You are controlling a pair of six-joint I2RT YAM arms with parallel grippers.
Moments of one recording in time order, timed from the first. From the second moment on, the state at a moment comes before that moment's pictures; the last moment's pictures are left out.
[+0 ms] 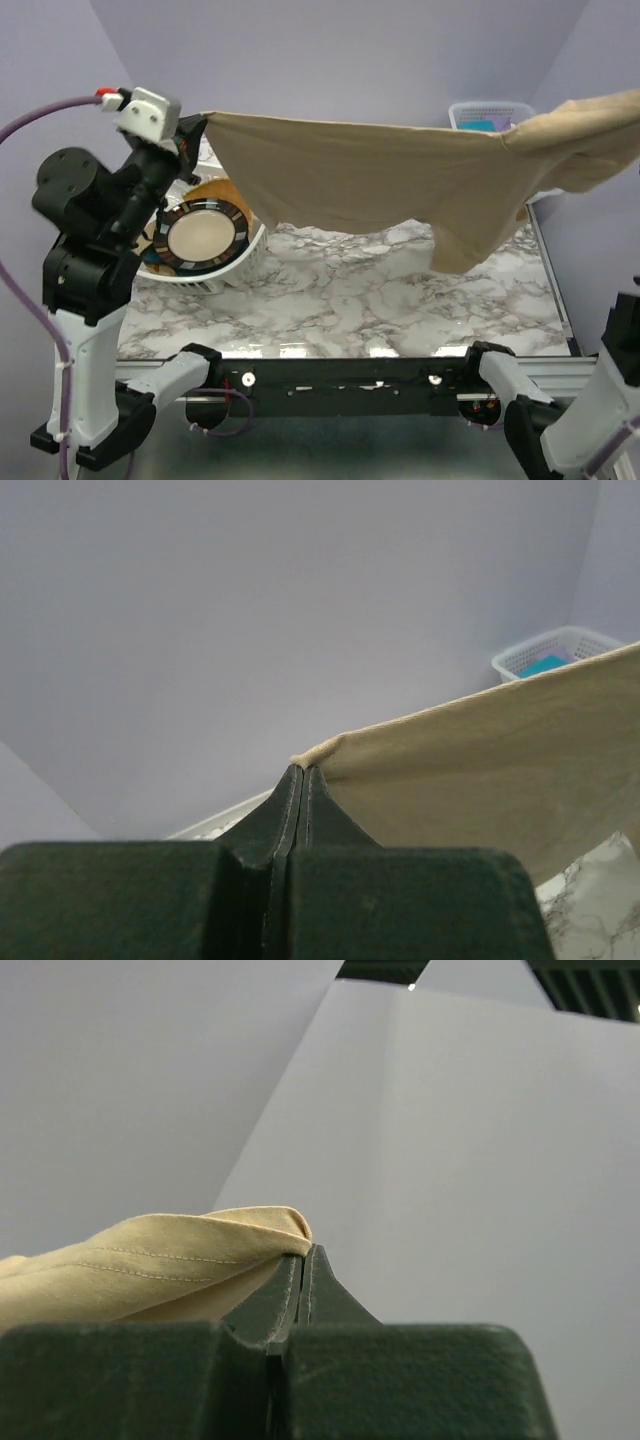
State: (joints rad) left arm -0.32 1.06 1.84 -0.63 0.10 0.17; right arm -0.22 1.00 2.04 -0.51 -0.01 -0.63
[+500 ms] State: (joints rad) left arm -0.23 0.78 1.78 -0.62 0.24 0.12; right arm -0.22 0.75 2.07 -0.58 -0.04 -0.58
